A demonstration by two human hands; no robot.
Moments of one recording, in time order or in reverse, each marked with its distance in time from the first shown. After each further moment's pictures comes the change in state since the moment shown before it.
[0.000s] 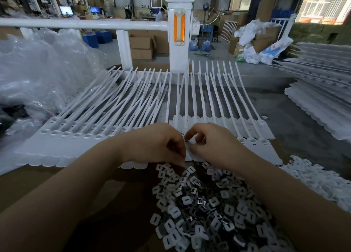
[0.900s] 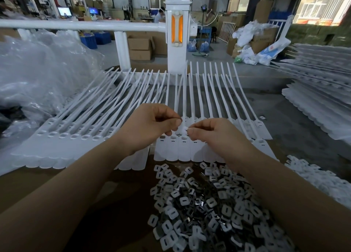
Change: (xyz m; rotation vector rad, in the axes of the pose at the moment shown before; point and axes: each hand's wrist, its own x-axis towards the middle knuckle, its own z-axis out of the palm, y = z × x) left_hand 0.005 -0.005 -0.001 -0.415 0.554 -0.028; right_hand -0.005 0.001 -0.010 0.634 0.033 0.101
